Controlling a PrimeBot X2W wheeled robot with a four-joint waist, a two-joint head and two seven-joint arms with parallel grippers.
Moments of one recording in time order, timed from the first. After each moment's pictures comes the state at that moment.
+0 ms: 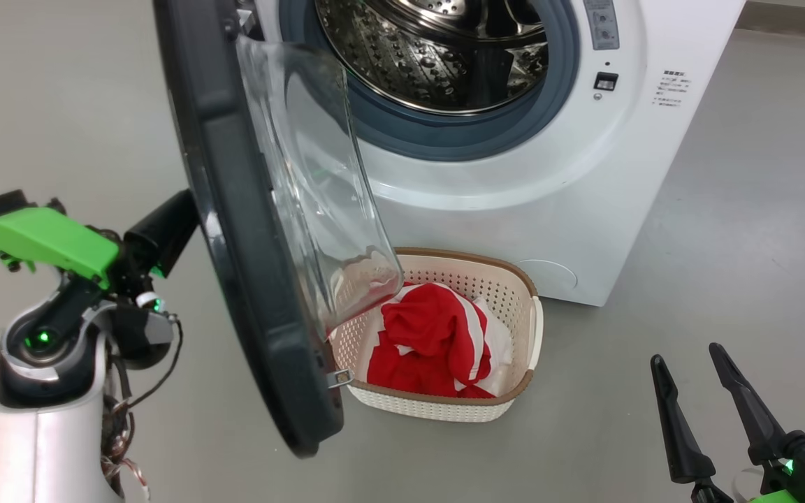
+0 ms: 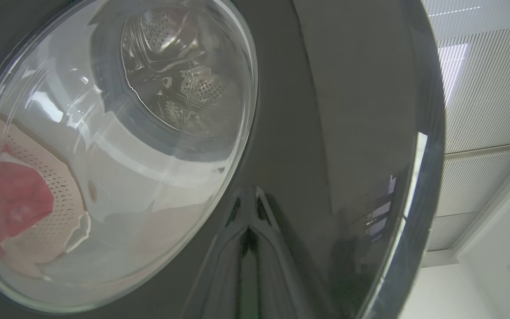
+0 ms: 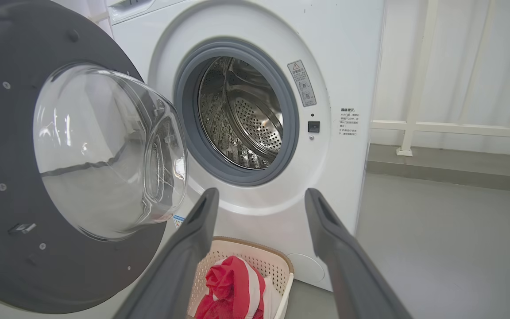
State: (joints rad) left arm -0.61 0.05 0.14 0.27 -1.45 0.25 0.65; right arm 0.22 -0.03 -0.04 -0.19 0.23 0.12 -0.15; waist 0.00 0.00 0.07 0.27
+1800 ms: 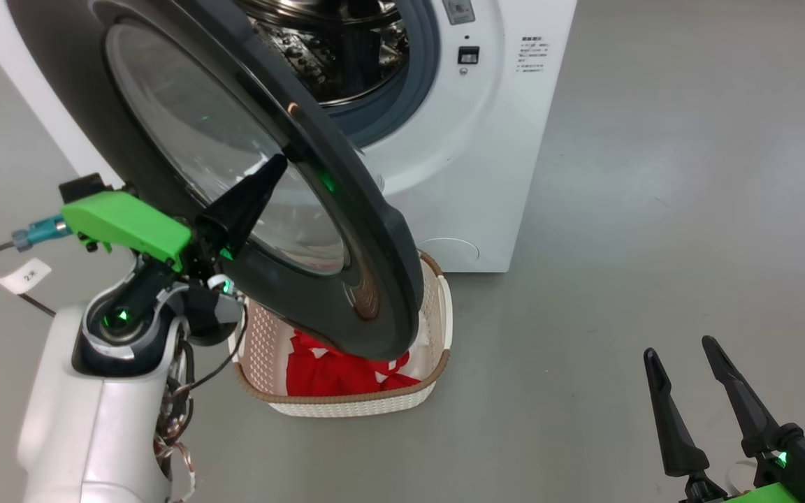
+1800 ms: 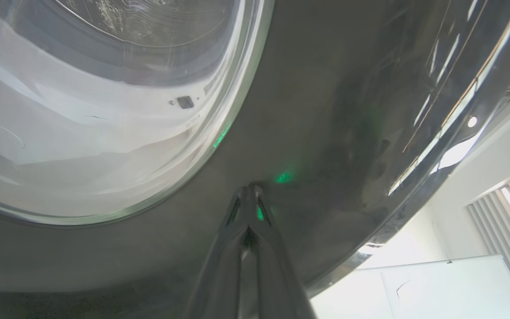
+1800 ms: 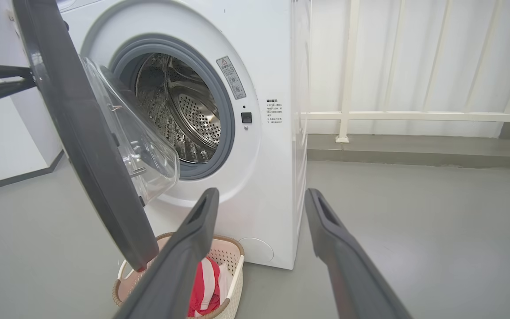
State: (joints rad) left arm -0.69 0.03 -0.04 0.40 -1.59 0.15 0.51; right arm 0.19 -0.03 -0.03 -0.18 0.23 0.12 -0.15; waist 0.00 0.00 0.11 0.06
